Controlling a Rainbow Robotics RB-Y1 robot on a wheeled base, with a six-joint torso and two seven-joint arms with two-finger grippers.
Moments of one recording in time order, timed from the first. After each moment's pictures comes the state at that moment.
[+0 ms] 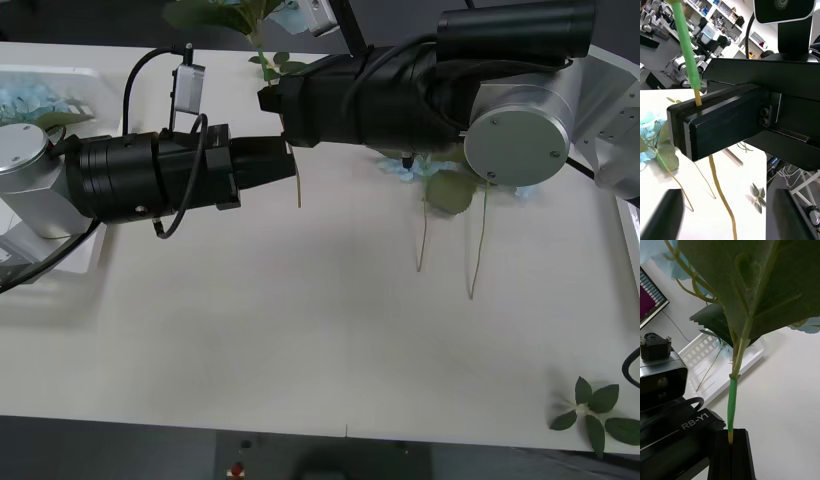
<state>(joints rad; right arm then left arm) -0.98 -0.82 0.82 -1.84 -1.25 0.46 1.34 -0.55 0.85 -0.55 -1.57 2.54 0.81 -2.74</state>
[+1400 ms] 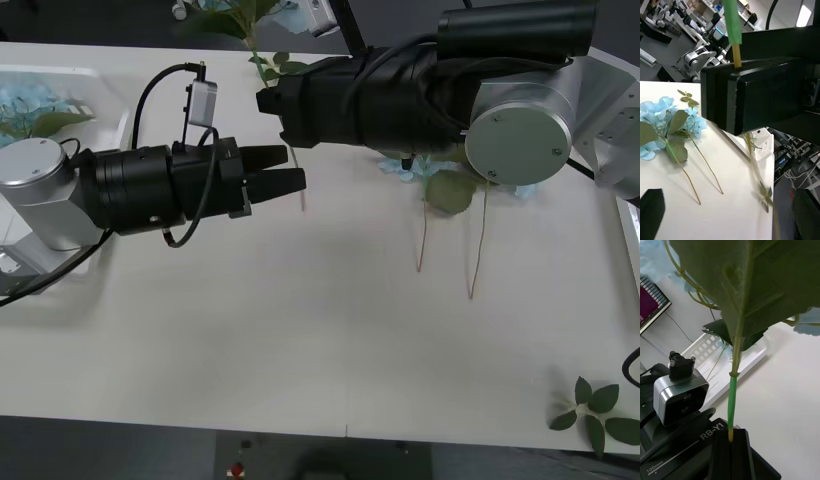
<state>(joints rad) -0.98 -0.82 0.82 -1.84 -1.28 0.46 1.34 -0.55 0.85 -0.61 -1.57 2.54 0.72 -2.74</state>
